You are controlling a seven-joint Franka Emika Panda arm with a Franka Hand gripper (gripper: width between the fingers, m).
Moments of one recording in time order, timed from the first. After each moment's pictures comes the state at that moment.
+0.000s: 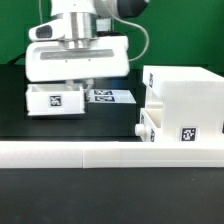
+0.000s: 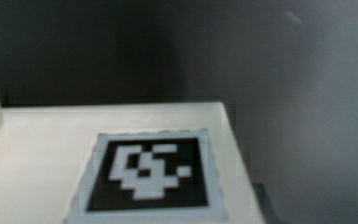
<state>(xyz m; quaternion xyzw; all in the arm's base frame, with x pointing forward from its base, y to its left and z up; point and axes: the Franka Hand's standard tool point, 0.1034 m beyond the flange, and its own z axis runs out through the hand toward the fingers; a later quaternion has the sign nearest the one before) 0.440 -0.038 0.027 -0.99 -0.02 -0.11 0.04</state>
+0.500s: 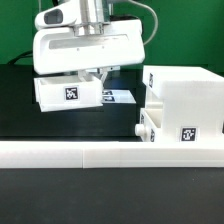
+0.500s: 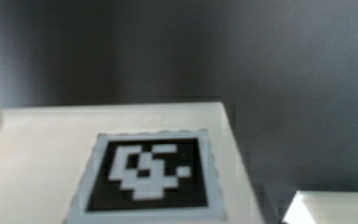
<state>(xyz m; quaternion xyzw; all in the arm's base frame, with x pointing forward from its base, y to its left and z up) 0.493 -0.038 0.057 -0.99 -0.11 -0.11 0.05</state>
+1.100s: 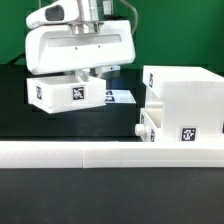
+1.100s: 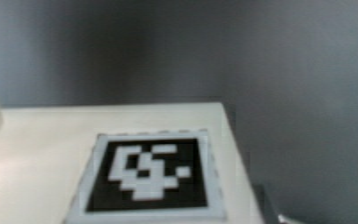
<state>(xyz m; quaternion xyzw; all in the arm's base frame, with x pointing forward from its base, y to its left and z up) 0.494 -0.048 0.051 -0.94 -0.33 -0.11 0.03</state>
